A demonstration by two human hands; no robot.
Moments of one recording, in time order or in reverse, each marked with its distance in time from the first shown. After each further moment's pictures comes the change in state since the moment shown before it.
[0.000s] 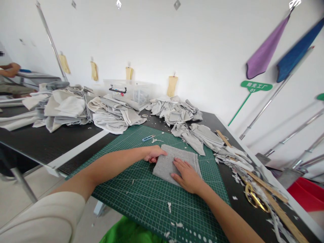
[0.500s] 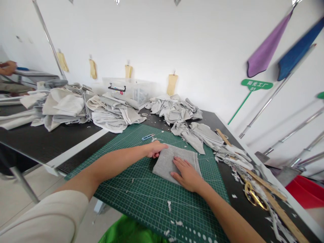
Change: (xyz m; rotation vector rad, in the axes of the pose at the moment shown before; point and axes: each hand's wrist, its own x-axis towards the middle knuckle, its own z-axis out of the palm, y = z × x) left_hand 0.014 0.009 0.001 -0.112 0.167 0.085; right_hand 0.002 0.002 0.002 0.004 0.010 -0.007
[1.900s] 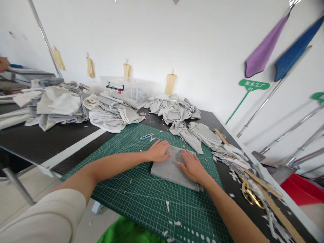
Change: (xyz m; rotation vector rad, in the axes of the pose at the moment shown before) left_hand -0.001 -0.017 0.018 0.999 0.303 0.823; right_hand 0.010 0.040 -0.004 -0.184 0.141 0.129
